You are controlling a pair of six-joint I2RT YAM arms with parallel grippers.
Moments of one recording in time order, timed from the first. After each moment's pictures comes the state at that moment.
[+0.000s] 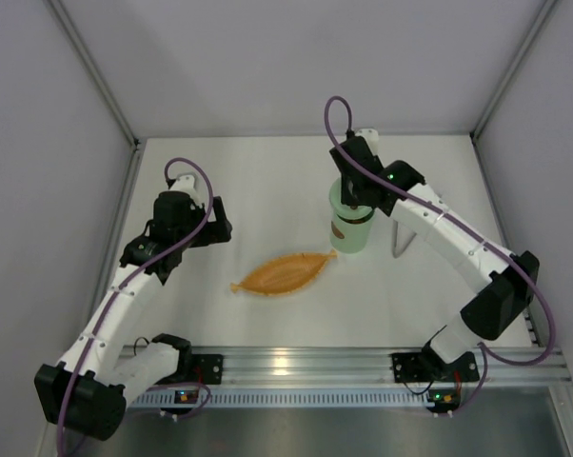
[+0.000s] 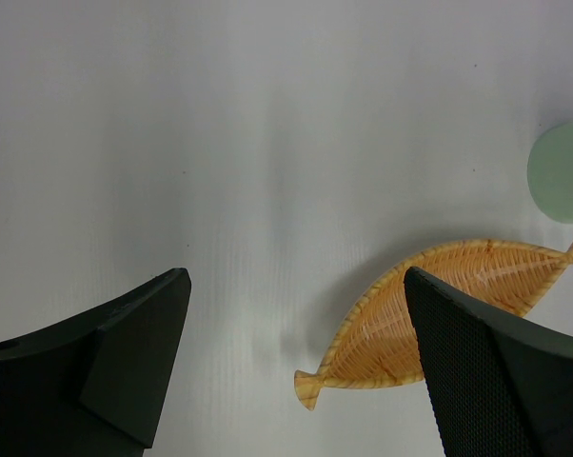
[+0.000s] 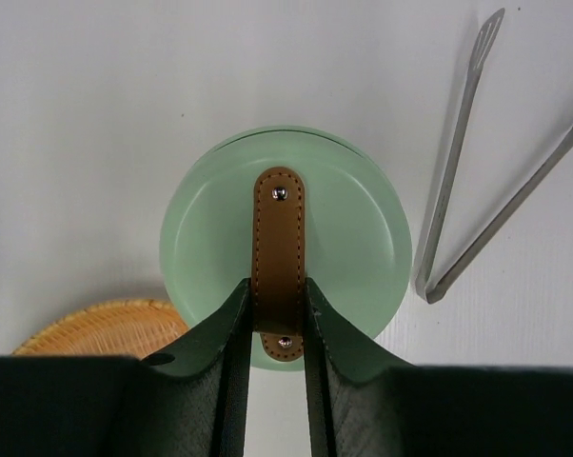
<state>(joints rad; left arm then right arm) -0.28 0.99 0.91 -0.55 -0.05 -0.35 0.68 1.55 1.62 -0.92 0.50 0.49</state>
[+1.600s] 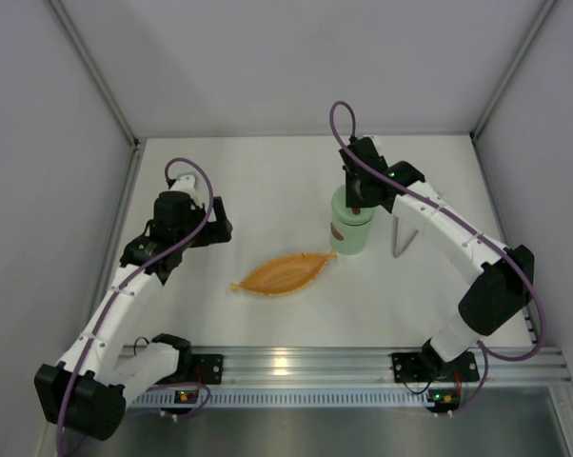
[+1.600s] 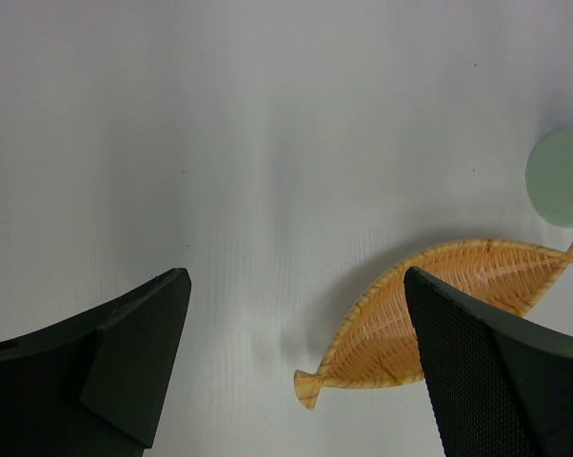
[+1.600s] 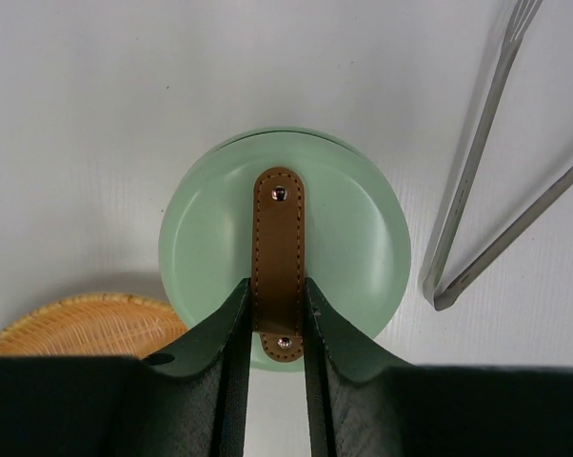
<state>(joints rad) -0.28 0.99 0.91 -0.55 -0.05 -0.35 0.59 1.59 1.53 -0.84 0.35 0.43</state>
